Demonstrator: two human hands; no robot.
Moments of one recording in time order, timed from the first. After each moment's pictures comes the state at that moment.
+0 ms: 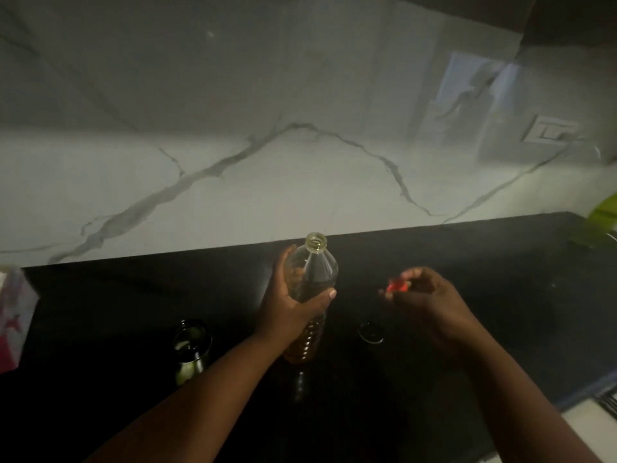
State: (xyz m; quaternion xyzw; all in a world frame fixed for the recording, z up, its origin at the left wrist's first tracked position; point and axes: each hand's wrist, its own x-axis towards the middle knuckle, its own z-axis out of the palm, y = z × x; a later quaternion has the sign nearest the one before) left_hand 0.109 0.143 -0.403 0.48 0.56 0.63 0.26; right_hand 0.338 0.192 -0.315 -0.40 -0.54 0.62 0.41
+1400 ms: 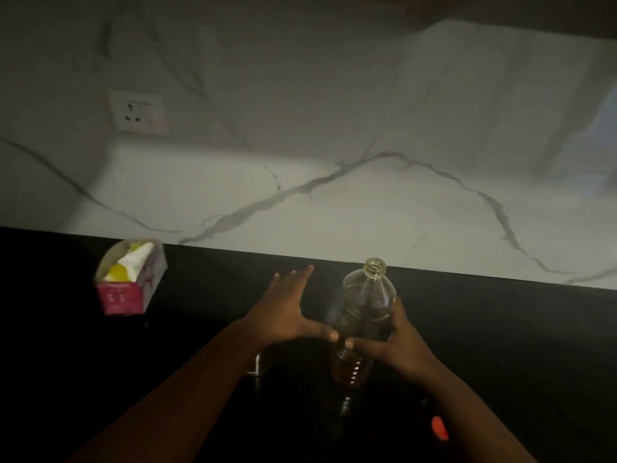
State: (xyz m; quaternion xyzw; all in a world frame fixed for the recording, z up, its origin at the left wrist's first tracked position) left_hand 0.040 0.082 -0.360 0.51 0.80 0.27 0.19; right_hand 0.247 0.202 -0.366 -0.22 -0.79 0.54 0.21
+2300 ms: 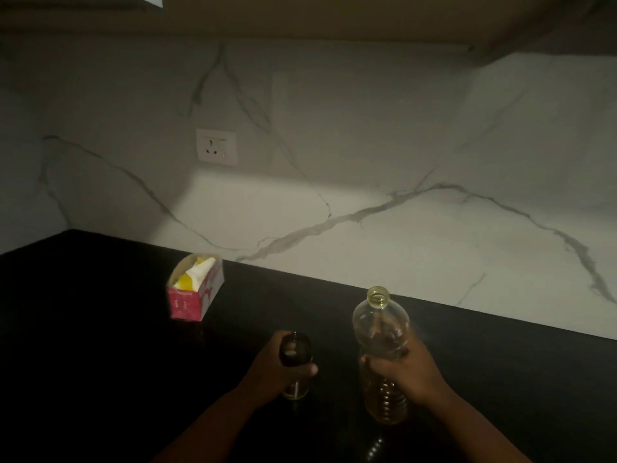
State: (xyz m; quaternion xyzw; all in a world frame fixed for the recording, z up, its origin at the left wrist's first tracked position) left_hand 0.008 0.019 -0.444 0.28 0.77 0.51 0.26; right_hand 0.197 0.208 -0.379 -0.20 -0.81 0.51 0.20
